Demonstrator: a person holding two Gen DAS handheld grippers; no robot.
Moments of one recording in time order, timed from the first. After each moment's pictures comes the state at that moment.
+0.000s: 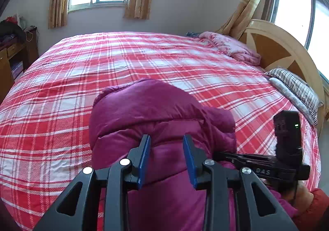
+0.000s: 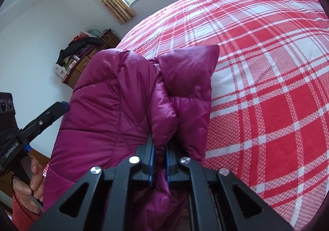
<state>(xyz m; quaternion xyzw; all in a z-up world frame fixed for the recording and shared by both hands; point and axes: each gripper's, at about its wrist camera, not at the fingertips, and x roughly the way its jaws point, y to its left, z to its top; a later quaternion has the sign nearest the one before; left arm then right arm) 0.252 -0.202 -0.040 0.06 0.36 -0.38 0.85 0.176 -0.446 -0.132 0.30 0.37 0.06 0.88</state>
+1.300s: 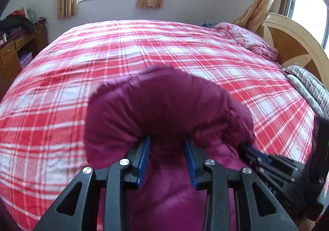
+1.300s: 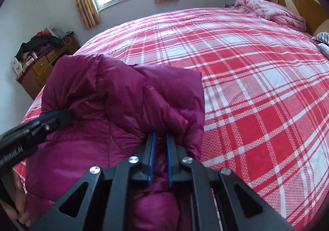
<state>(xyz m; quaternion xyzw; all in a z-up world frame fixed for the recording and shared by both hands) 0.296 -0.209 -0.059 0.07 0.39 -0.33 0.86 0.186 -0.416 -0.118 0.19 0.37 -0.13 0.90</state>
